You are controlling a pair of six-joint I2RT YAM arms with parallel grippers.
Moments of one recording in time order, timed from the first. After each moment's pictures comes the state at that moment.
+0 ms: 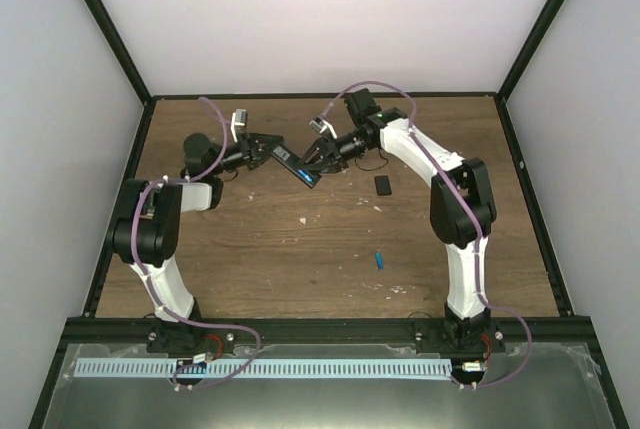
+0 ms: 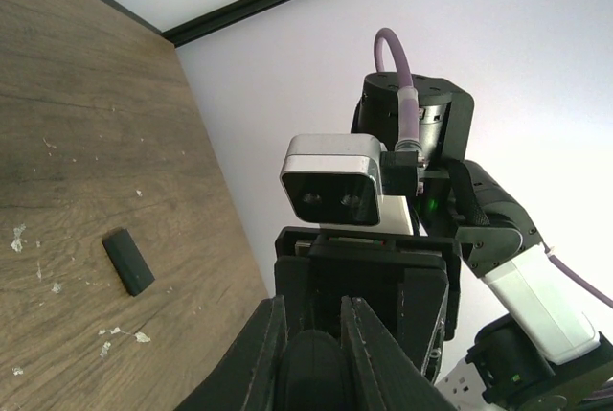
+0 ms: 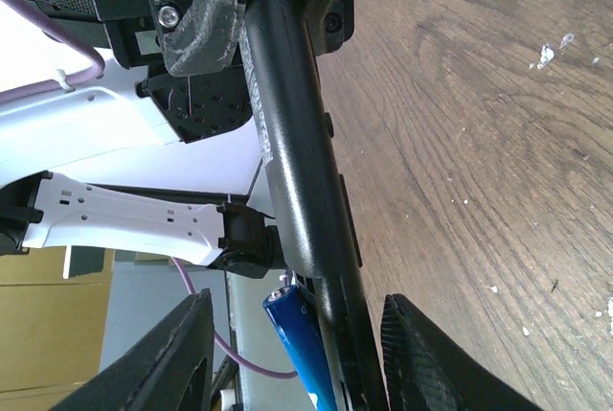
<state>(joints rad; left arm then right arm) -0.13 1.82 0.84 1.18 1.08 -1.39 0.47 2.05 1.76 -0.80 -1.20 0.18</state>
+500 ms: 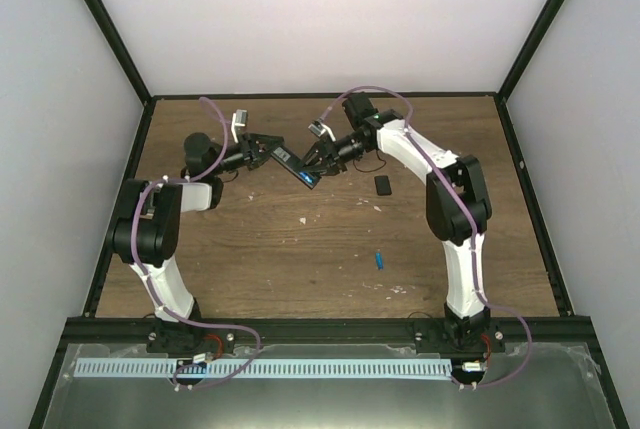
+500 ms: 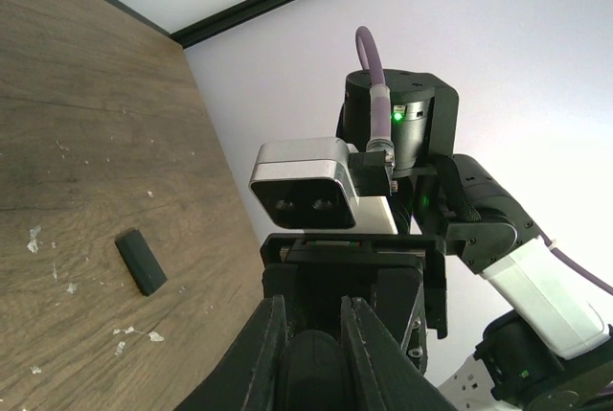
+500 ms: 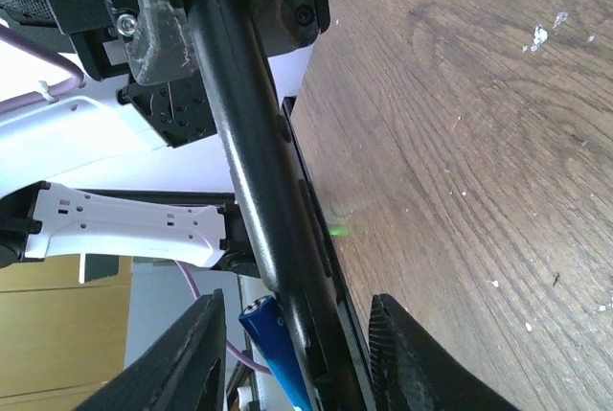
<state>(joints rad) -0.13 1.82 0.84 1.15 1.08 -1.34 0.47 2.09 1.76 -0.80 -1.22 0.20</state>
